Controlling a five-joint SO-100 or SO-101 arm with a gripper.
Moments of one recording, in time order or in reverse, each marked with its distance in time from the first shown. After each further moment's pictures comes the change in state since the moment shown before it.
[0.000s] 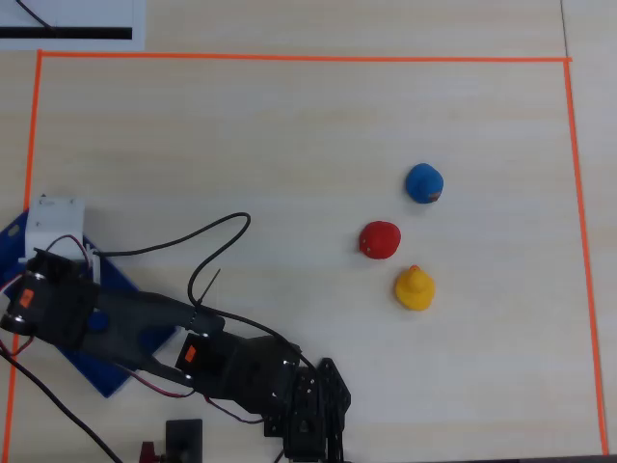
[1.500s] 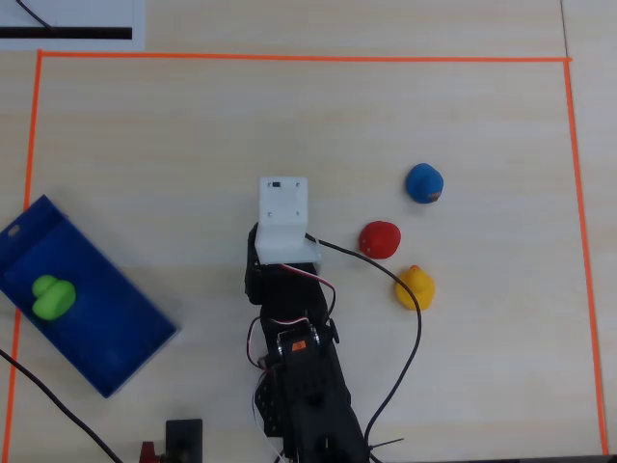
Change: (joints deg) arm 54.1 120.9 122.8 -45.0 -45.8
